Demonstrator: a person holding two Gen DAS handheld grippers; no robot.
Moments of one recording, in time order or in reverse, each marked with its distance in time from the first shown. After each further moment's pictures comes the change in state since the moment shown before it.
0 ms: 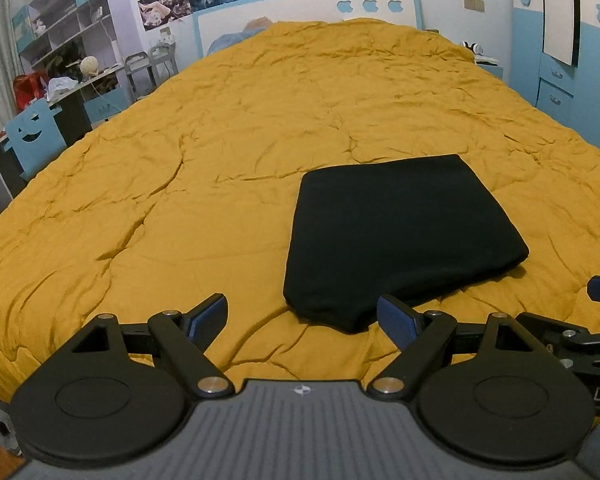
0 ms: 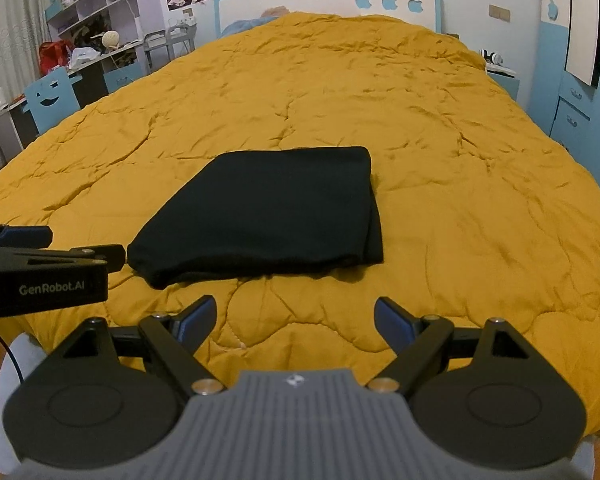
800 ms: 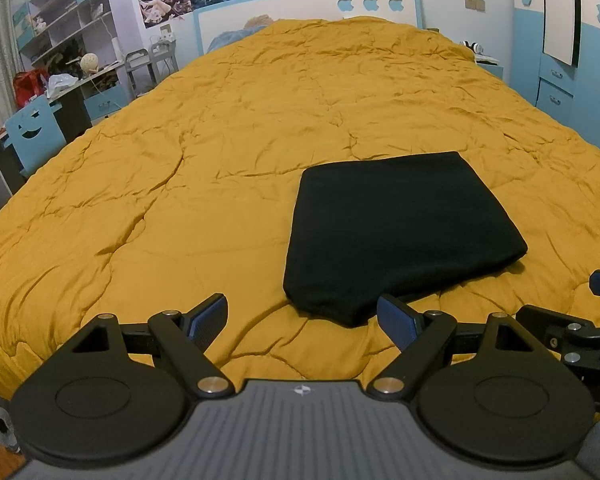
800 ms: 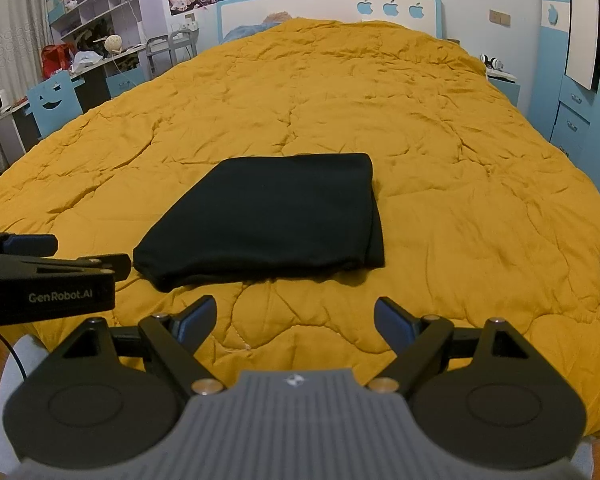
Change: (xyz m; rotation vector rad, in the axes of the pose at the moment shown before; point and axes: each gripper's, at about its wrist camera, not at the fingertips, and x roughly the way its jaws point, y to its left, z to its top) left arm 0.000 0.001 0.000 -0.004 0.006 -0.002; right arm -0.006 0.002 -0.001 -0.001 -0.014 0.004
